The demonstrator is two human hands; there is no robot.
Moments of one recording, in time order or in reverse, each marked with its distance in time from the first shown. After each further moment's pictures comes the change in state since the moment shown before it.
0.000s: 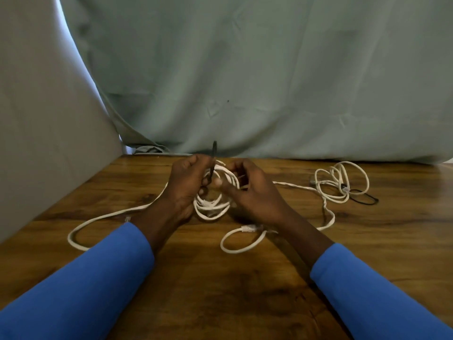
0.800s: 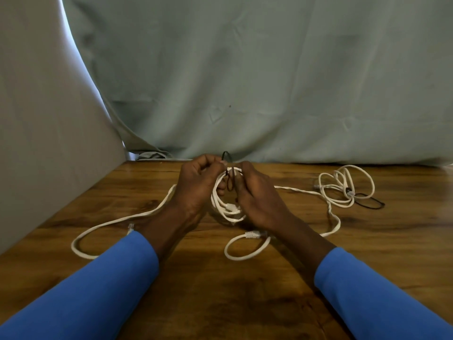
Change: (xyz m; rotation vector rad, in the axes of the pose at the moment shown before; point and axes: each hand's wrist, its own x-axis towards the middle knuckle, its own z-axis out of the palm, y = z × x) left_hand 0.006 -0.005 0.006 0.053 -0.069 0.183; right_hand 0.009 0.006 0.002 -0.327 0.076 -0.184
